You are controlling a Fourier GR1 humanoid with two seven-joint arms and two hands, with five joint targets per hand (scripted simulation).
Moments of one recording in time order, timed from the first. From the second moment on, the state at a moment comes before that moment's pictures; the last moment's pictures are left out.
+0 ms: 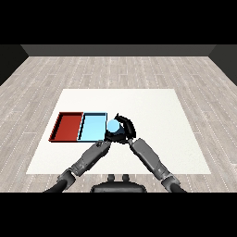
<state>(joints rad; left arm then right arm) -0.57 0.02 -0.63 -0.96 0.49 0.45 -0.42 -0.50 -0.01 0.48 -1.27 -0.24 -0.36 -0.28</state>
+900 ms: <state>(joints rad) -0.58 0.02 -0.63 -0.97 0.45 0.63 -0.35 -0.55 -0.02 0.49 -1.25 -0.28 -0.38 -0.28</state>
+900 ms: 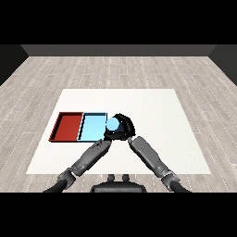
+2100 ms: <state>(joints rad) -0.54 0.00 -0.56 -0.95 0.40 0.63 -0.37 -0.45 -0.04 0.29 -1.39 -0.26 -0.28 -0.22</state>
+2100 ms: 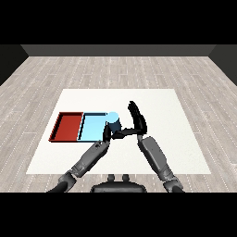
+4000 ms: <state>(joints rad) -0.82 0.18 -0.25 -0.08 0.25 0.51 -0.12 -0.26 -0.15 -0.04 -1.49 -0.44 -0.11 -0.31</state>
